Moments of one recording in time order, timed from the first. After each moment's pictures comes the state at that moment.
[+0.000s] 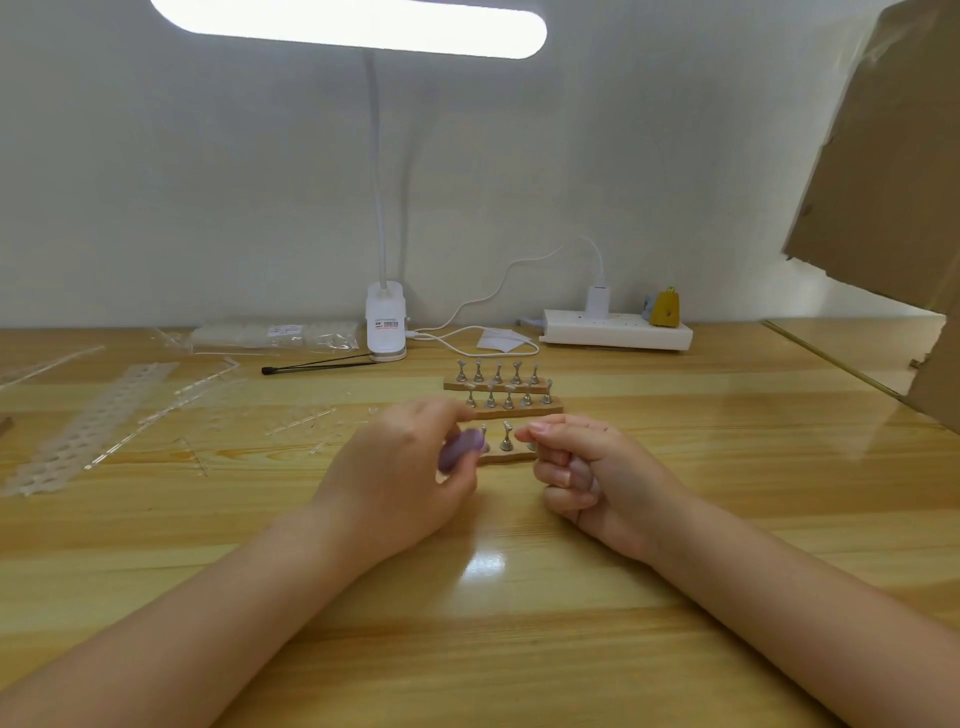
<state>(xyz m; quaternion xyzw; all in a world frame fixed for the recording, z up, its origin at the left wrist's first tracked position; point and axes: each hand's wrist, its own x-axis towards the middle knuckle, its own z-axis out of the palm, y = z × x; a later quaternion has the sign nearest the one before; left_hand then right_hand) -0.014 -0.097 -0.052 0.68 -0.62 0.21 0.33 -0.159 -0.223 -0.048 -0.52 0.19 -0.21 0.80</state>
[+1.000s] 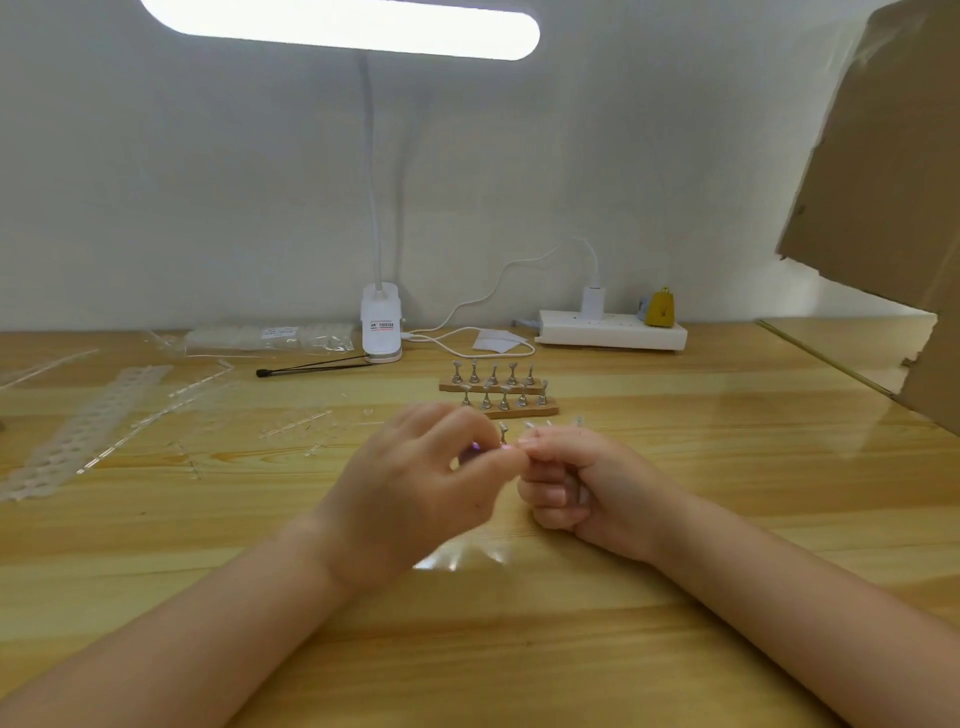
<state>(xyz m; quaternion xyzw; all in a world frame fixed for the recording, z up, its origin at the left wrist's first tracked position) -0.023 -0.098 -0.045 0.48 -0.73 0.40 0.26 -0.161 -0.226 -0.049 -0.58 0.14 -0.11 0.80</state>
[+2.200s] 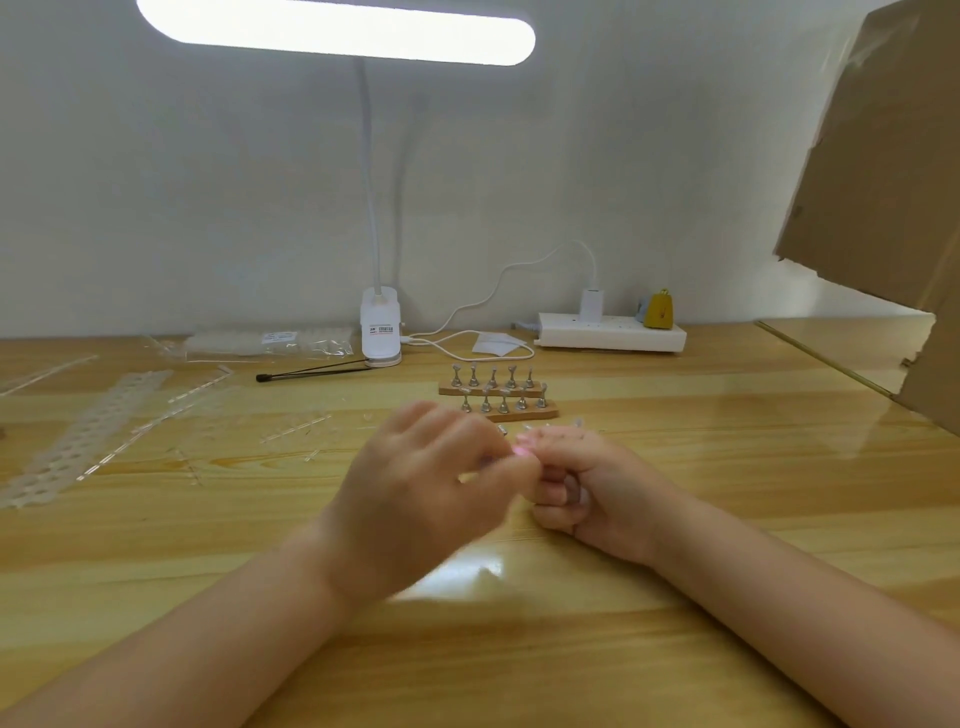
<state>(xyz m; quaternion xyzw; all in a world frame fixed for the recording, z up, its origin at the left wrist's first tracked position) -0.030 -0.097 -0.041 0.46 -0.72 0.44 0.29 -0.162 -0.225 -0.048 -0.57 0.14 -0.12 0.80</state>
